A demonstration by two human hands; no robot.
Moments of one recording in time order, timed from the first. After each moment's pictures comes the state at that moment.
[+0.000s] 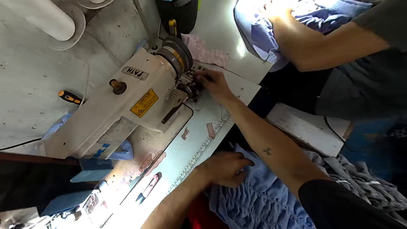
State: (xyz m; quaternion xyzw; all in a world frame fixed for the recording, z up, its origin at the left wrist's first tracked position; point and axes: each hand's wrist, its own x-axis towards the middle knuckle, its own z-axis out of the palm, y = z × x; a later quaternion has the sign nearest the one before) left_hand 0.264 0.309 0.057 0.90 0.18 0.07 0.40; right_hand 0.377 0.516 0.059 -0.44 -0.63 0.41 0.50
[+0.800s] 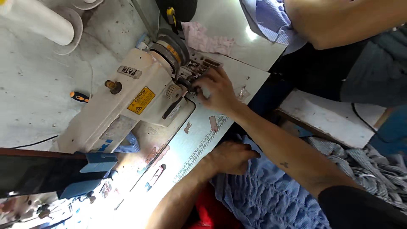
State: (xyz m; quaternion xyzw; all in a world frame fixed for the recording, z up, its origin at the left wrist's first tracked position) left_hand 0.277 0.314 0.050 0.92 0.17 0.06 0.34; right_hand 0.366 0.462 0.069 -0.45 -0.79 0.05 0.42
